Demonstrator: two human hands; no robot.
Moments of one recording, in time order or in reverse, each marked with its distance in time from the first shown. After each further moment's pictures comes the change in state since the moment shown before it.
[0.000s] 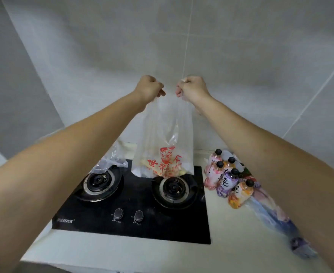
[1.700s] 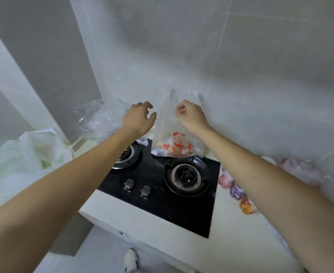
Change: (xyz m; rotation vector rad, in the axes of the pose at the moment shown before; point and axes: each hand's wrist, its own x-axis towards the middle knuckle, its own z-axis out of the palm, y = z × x) left_hand -0.108 -0.129 -0.007 0.750 0.263 -0.011; right_hand -0.061 0.098 0.044 -0.358 -0.392 -0.287
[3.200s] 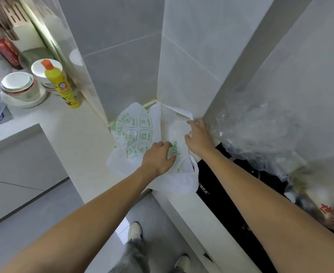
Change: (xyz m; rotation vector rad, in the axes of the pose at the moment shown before) left_hand -0.108 -0.536 -0.049 -0.060 -0.291 -0.537; right_hand 0.104 -0.245 0.564 -0.304 -0.557 -0.183
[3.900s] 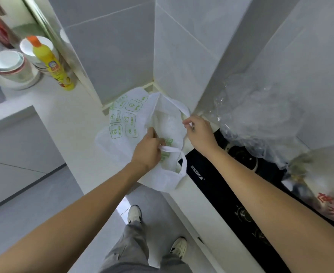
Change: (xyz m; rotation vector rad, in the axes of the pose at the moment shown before) left_hand -0.026 -0.006 0.016 -0.015 0.152 0.042; right_hand -0.038 0.023 -0.004 0.319 0.055 -0.104
